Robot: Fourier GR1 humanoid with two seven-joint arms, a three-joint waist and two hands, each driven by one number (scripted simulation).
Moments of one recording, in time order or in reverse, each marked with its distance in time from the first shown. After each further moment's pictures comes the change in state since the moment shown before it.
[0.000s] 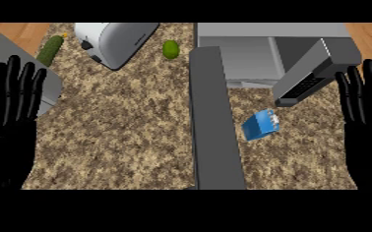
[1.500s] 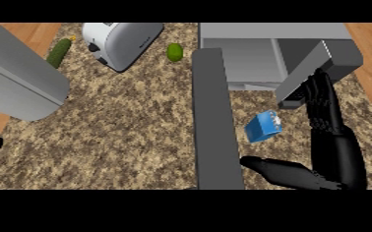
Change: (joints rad) left arm 0.427 -0.017 0.192 -0.236 0.464 -0.318 0.055; right arm 0.035 0.061 0.177 0.052 0.282 -0.163 0.122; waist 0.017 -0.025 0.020
